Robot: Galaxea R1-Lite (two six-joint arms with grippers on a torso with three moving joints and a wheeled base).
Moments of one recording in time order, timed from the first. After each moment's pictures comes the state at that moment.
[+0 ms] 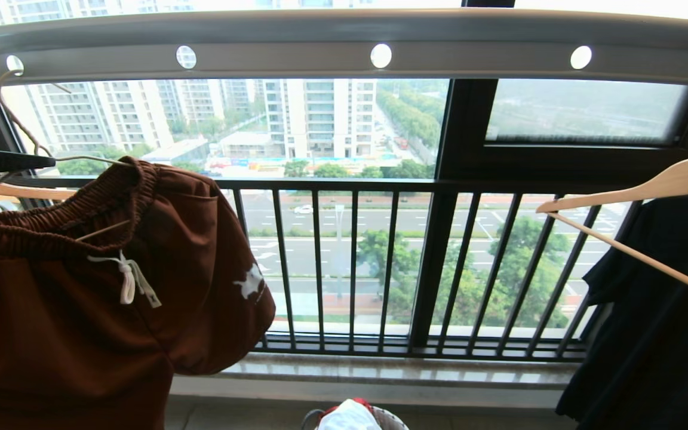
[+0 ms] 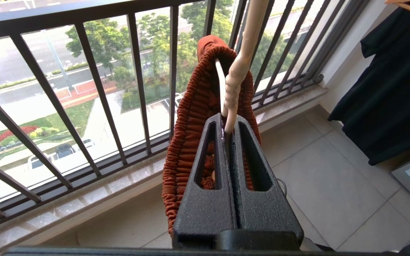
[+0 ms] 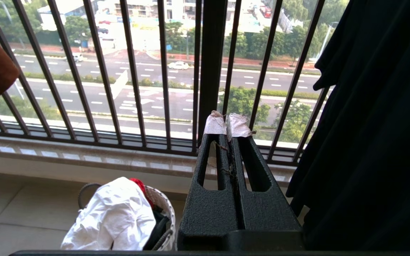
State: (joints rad) left arm 0.57 1.77 -1.79 0.69 -1.16 0.51; right arm 0.01 0.00 0.00 0.01 0.02 -0.03
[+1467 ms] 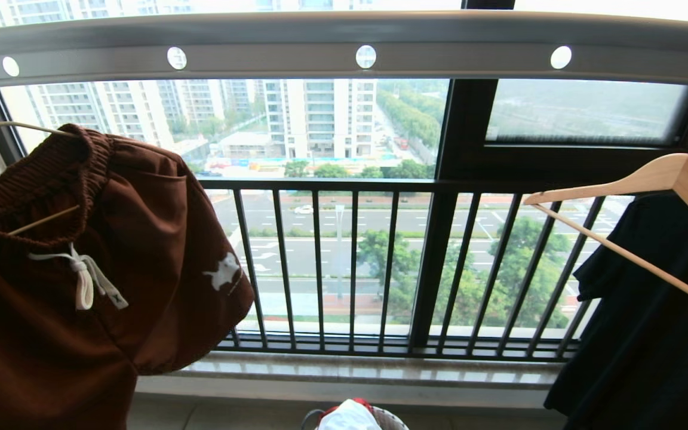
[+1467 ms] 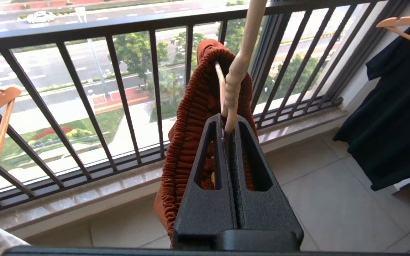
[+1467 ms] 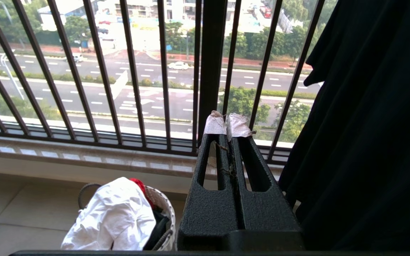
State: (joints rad) left arm 0.69 1.48 -1.69 0.74 -1.15 0.41; right arm 0.01 0.00 0.00 0.01 0.02 -0.03
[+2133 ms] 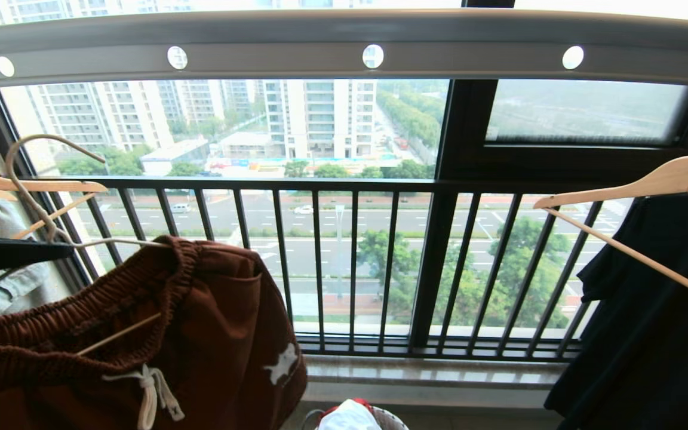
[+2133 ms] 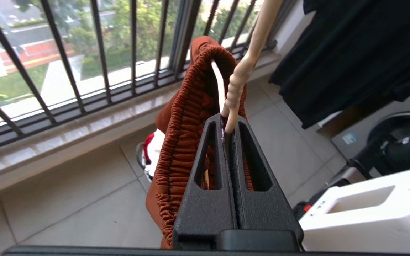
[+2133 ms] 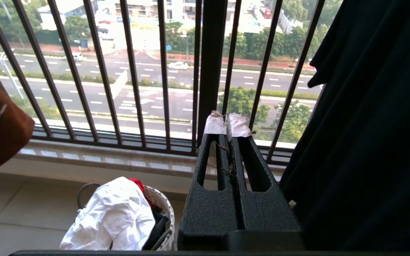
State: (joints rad) left arm 0.46 1.32 -1.22 0.73 -1.10 0.51; right arm 0.01 0.00 0.00 0.01 0.02 -0.03
